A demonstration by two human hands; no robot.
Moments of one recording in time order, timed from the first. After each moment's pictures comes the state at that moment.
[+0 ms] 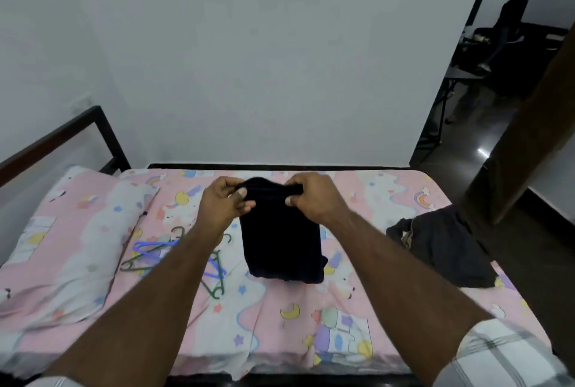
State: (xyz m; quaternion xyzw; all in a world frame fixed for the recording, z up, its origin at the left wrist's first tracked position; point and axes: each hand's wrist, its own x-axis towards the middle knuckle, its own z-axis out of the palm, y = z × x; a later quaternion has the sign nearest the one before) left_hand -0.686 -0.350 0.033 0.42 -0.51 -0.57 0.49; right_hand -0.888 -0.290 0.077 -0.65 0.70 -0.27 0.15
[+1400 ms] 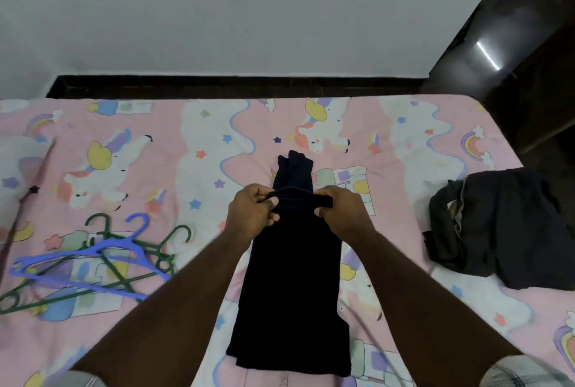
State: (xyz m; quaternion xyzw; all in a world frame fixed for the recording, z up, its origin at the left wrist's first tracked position) left_hand -0.831 -0.632 -0.254 0.57 -0.51 -0.60 0.23; right_hand -1.017 -0.552 -0.228 -0.47 0.80 -0.19 0.32
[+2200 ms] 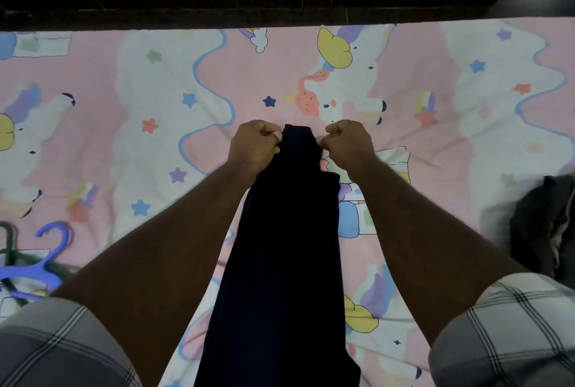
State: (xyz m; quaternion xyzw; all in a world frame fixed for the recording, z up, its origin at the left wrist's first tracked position) left_hand -0.959 -0.813 -0.407 0.62 -0.56 -0.53 0.13; right_hand -1.133 -0.753 -0.411 -0.35 0.82 -0.22 0.39
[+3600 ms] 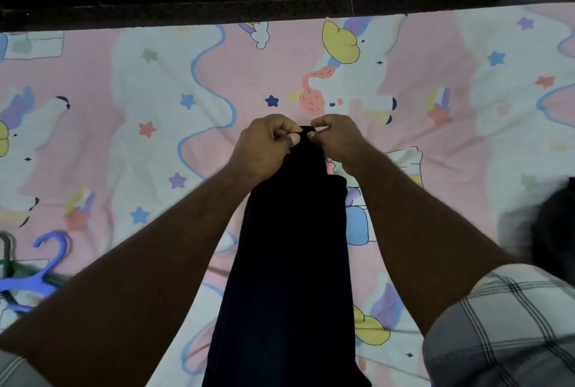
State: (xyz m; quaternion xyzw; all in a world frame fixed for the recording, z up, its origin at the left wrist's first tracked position) left_hand -0.962 -0.815 -0.399 0.54 -0.67 -0.50 0.14; right_hand -1.124 -0.781 -0.423 -0.33 0.78 -0.26 0.47
